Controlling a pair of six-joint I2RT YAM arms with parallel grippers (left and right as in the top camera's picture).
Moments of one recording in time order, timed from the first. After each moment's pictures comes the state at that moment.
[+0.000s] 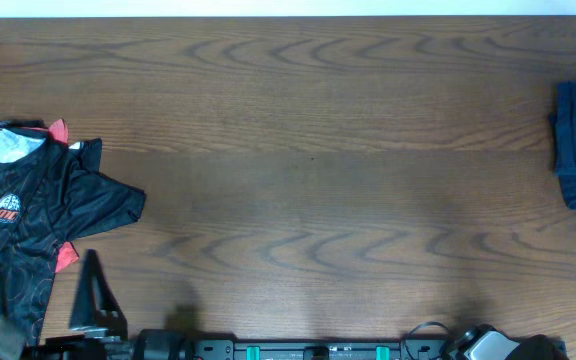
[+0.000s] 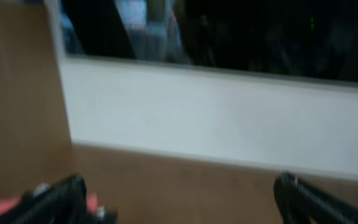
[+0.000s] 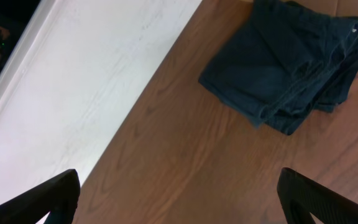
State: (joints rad) left arm -0.07 0.38 1.39 -0.96 -0.14 -0.10; right arm -0.82 1.38 2.09 -1.41 -0.37 0.47
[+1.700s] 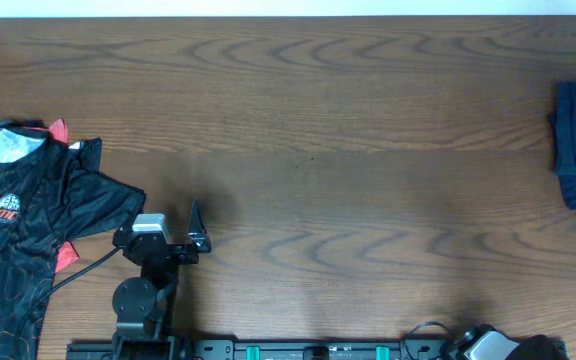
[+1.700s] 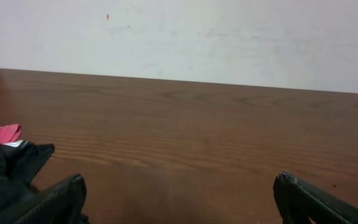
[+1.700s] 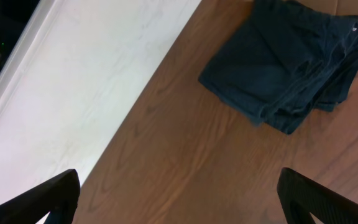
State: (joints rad) left arm -0.05 0.01 0.02 -0.11 -0.03 -0.10; right arm -0.82 1.38 2.09 -1.41 -0.37 0.47
